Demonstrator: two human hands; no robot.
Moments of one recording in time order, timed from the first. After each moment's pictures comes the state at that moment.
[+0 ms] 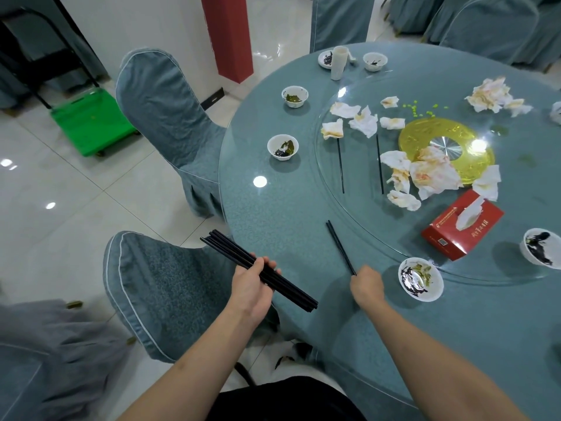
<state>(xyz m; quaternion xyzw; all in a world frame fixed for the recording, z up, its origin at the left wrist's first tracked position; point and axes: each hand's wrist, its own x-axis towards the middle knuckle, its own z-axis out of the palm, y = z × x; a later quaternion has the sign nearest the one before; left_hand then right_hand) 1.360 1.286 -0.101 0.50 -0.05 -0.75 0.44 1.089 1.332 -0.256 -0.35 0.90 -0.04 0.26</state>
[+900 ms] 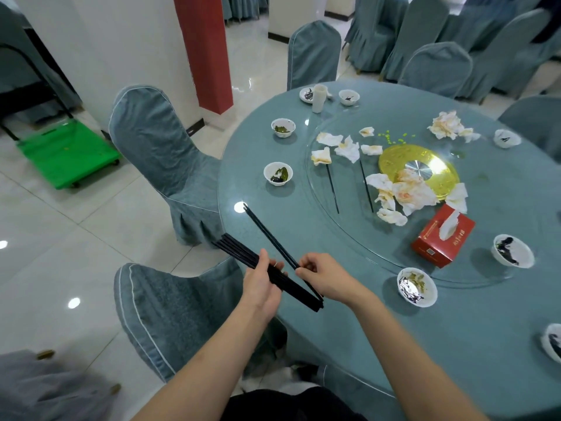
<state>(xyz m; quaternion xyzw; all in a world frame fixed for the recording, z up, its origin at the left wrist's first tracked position) 1.379 1.240 -0.083 0.49 -0.06 -0.77 0.41 1.223 1.281 -0.077 -0.50 0.71 -0.24 0.43</state>
